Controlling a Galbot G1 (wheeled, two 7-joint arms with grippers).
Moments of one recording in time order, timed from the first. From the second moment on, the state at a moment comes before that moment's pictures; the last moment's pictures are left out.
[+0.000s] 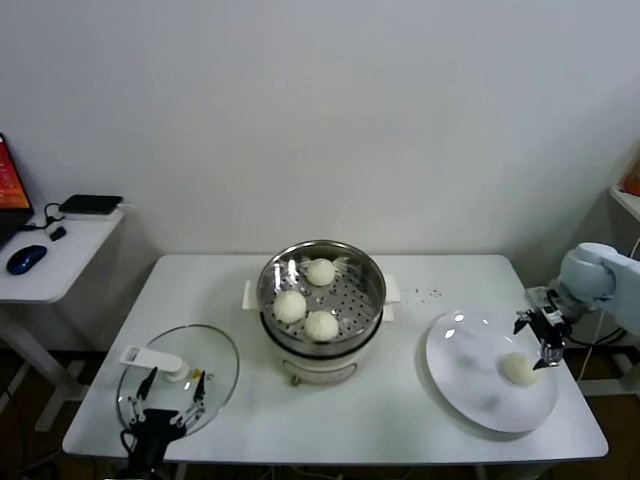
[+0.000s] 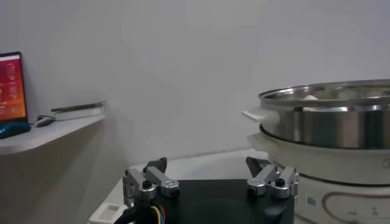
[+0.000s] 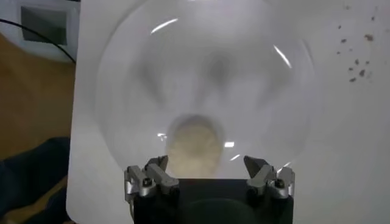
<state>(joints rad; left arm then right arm) 1.78 -1.46 -0.70 -2.05 -0.05 -0.12 0.09 0.32 0.49 -1.29 1.22 0.07 -0.07 -1.10</state>
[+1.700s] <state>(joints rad) 1.77 -1.47 -0.71 -2.02 -0.06 -0.13 0.09 0.12 0.54 -1.12 1.11 0.05 -0.10 -1.06</state>
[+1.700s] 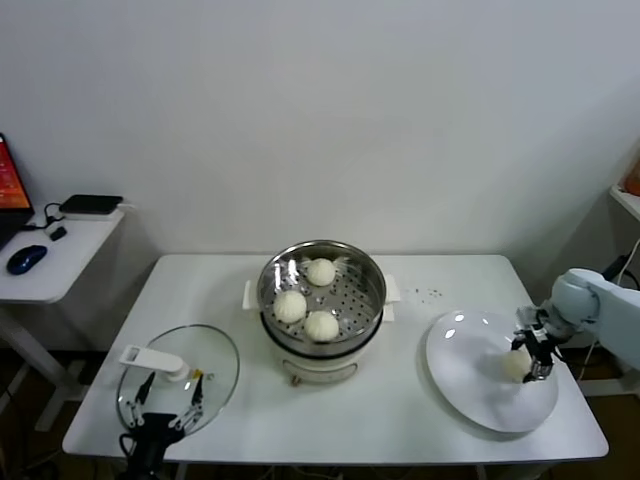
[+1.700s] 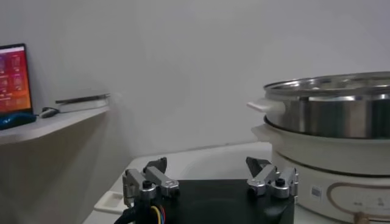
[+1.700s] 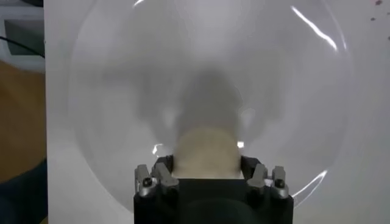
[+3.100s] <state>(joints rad) 1.77 -1.46 -0.70 -2.04 -0.05 -0.13 0.08 0.83 1.02 -1.53 1.15 0.73 -0.27 -1.06</state>
